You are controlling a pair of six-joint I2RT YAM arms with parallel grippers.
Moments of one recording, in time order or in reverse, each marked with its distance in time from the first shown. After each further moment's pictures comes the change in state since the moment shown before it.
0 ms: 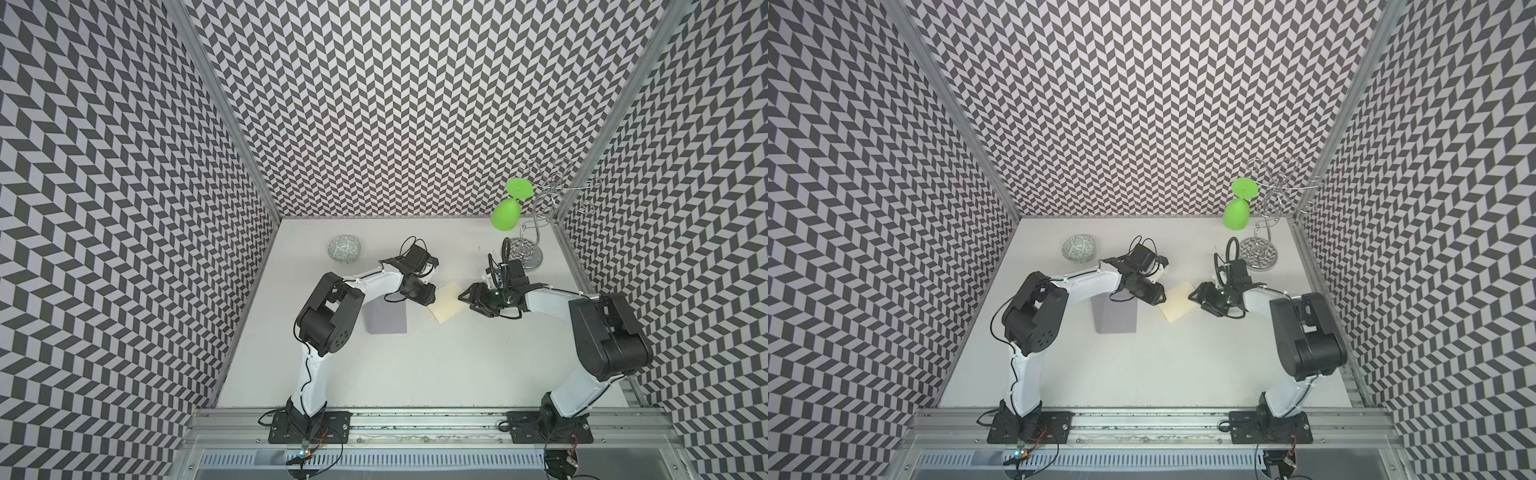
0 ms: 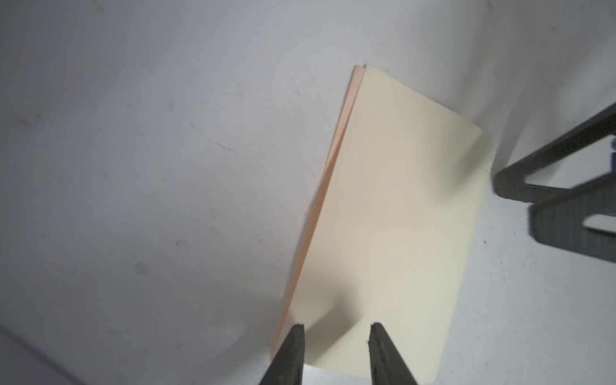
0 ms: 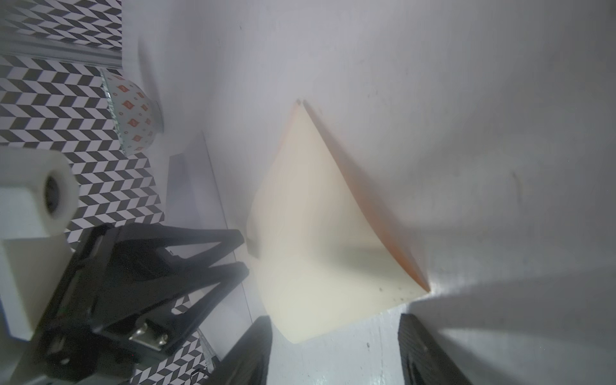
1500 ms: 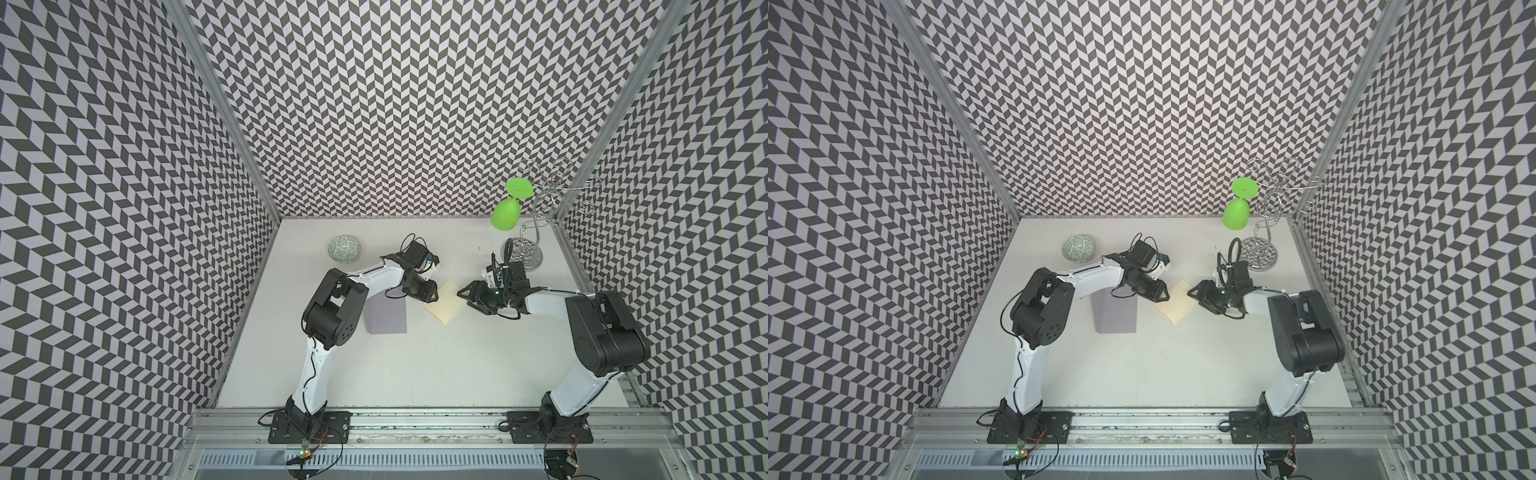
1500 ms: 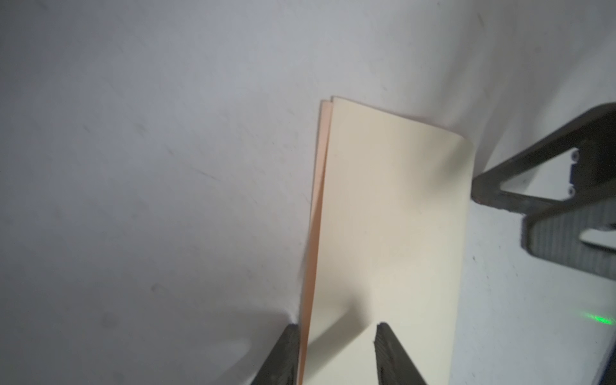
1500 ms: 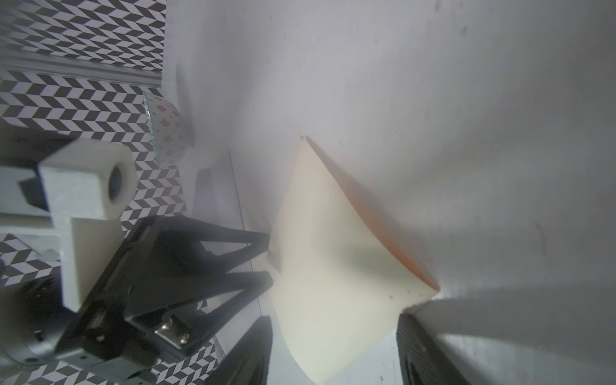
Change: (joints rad) left arm 0.034 0.068 0.061 -0.026 0.099 -0.009; right arm -0.013 0.032 -0.045 0.159 -0.051 0.055
